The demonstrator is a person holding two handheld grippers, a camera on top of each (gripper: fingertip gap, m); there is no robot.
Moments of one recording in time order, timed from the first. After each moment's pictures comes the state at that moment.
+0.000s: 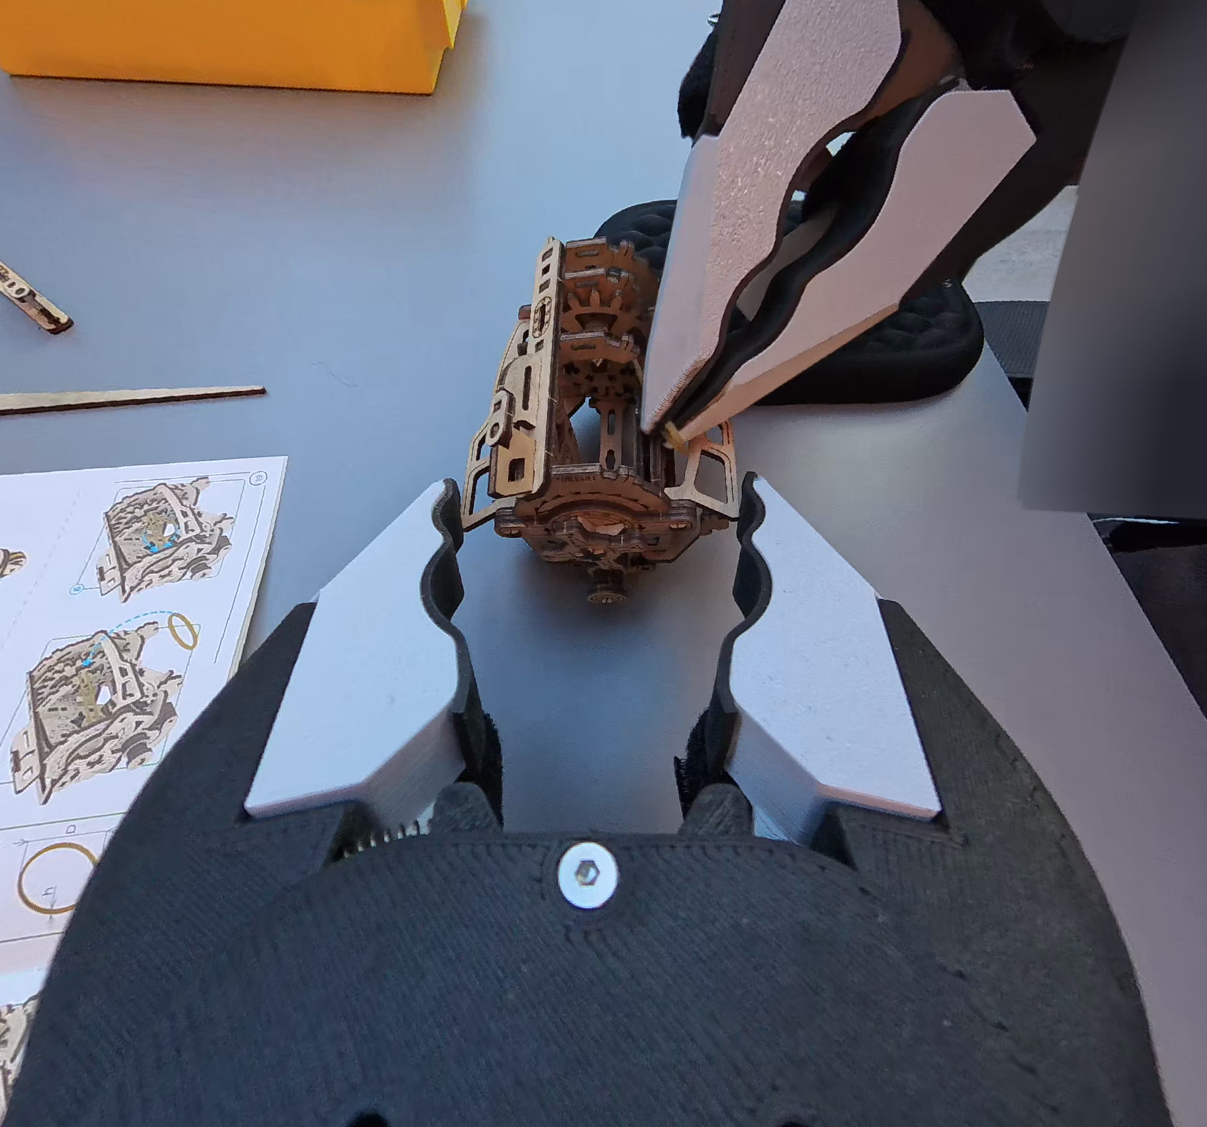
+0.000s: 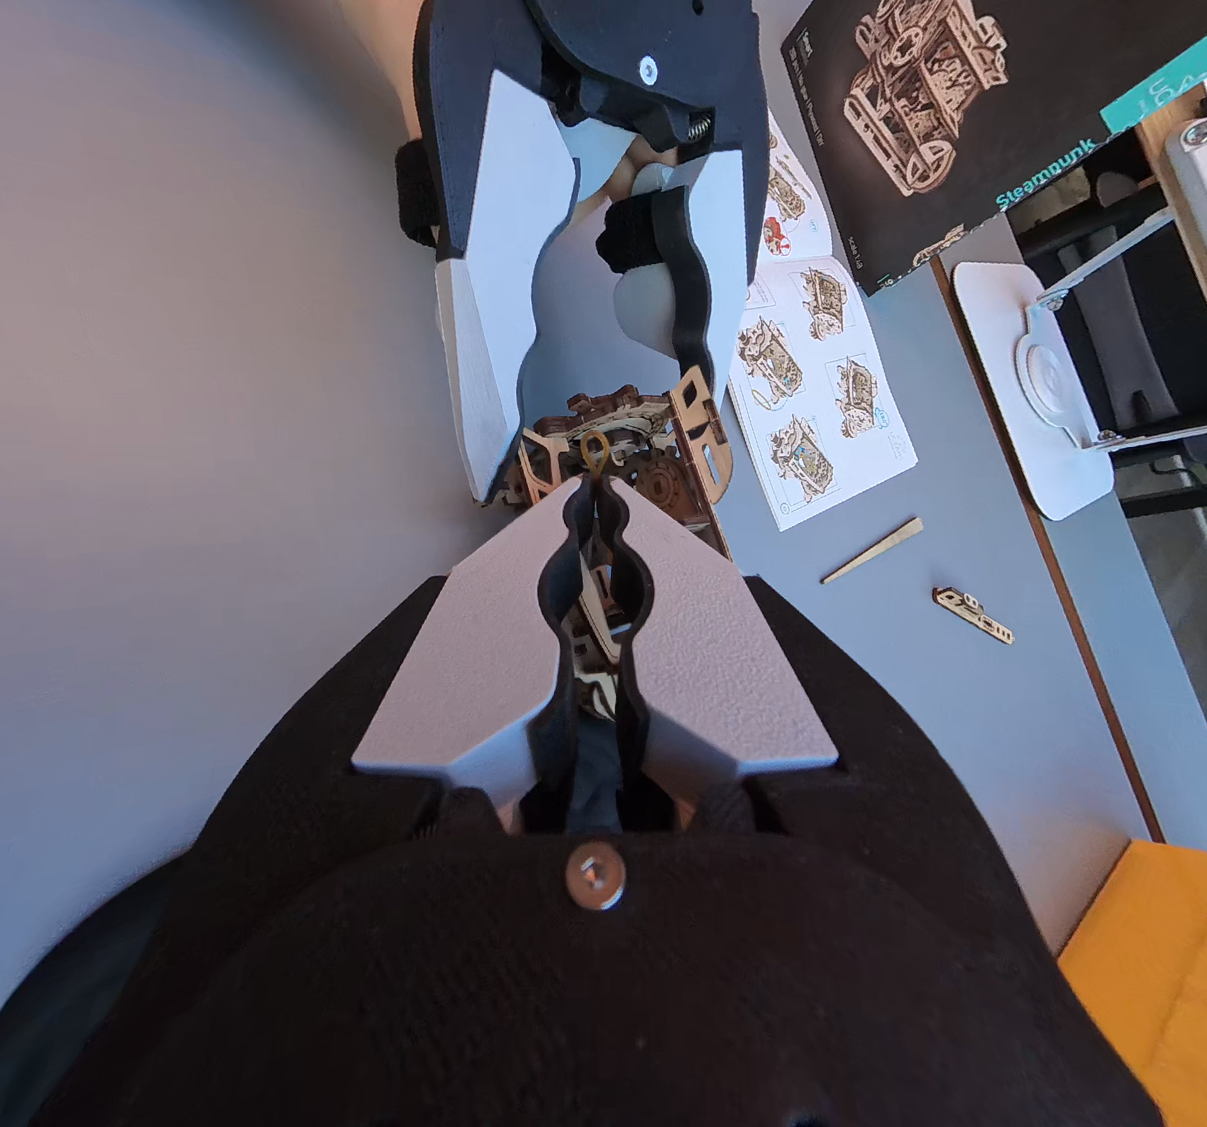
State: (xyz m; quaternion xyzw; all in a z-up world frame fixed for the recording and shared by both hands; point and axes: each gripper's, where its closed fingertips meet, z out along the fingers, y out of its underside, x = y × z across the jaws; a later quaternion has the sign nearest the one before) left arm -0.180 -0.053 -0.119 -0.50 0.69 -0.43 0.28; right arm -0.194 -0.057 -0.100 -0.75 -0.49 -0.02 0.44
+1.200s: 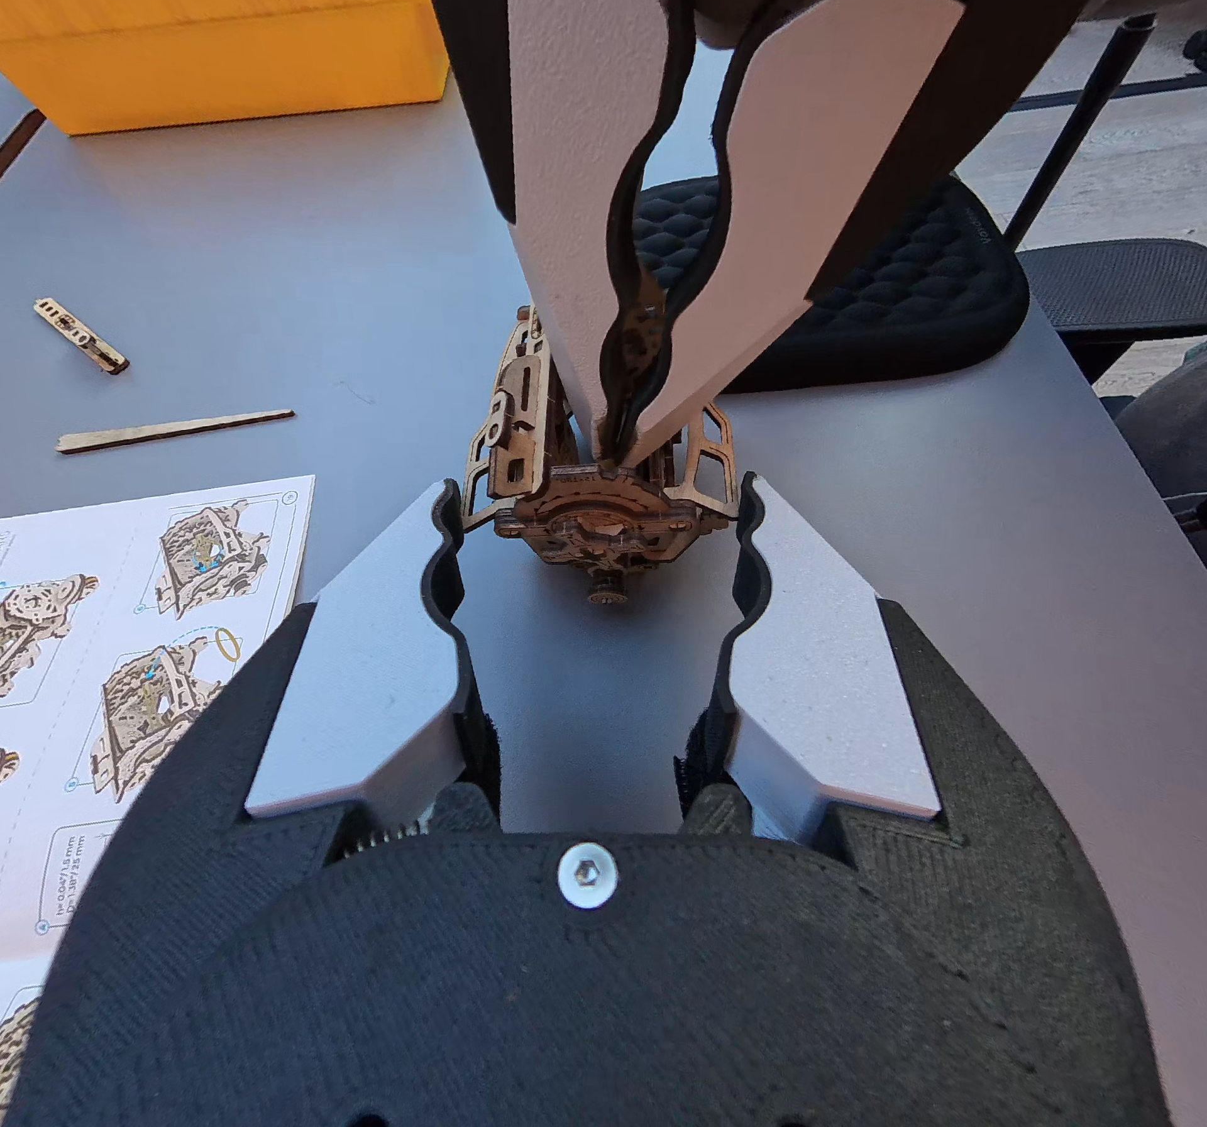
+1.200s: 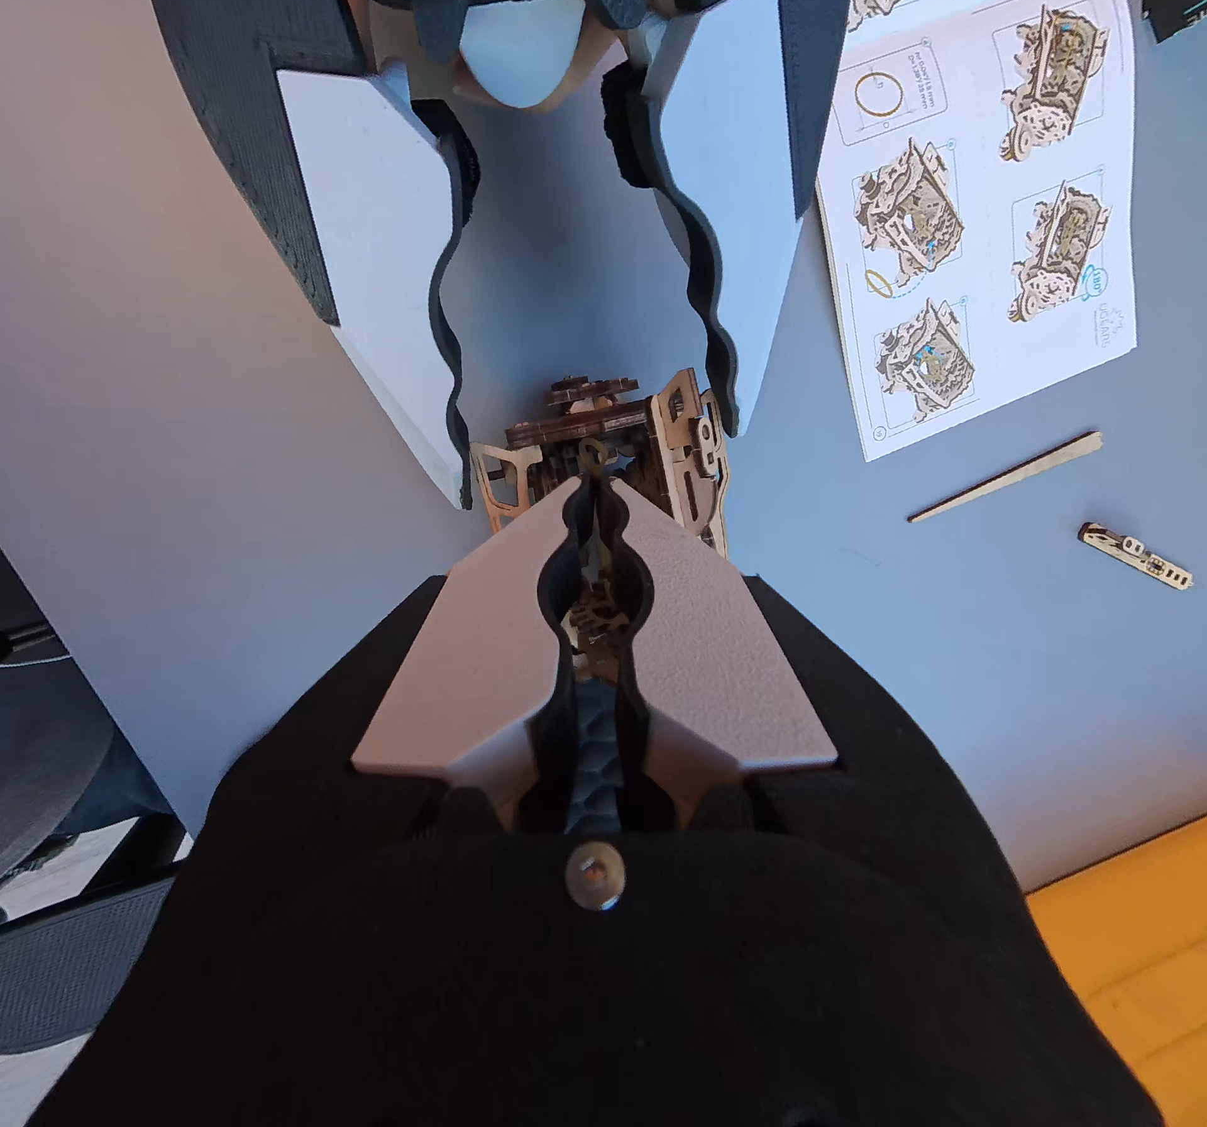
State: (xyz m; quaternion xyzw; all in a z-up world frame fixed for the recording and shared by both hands) left arm -0.179 -0.055 -0.119 -0.49 0.72 -0.39 0.32; right arm -0.188 -0.049 -0.113 -0.85 -0.49 0.00 0.20
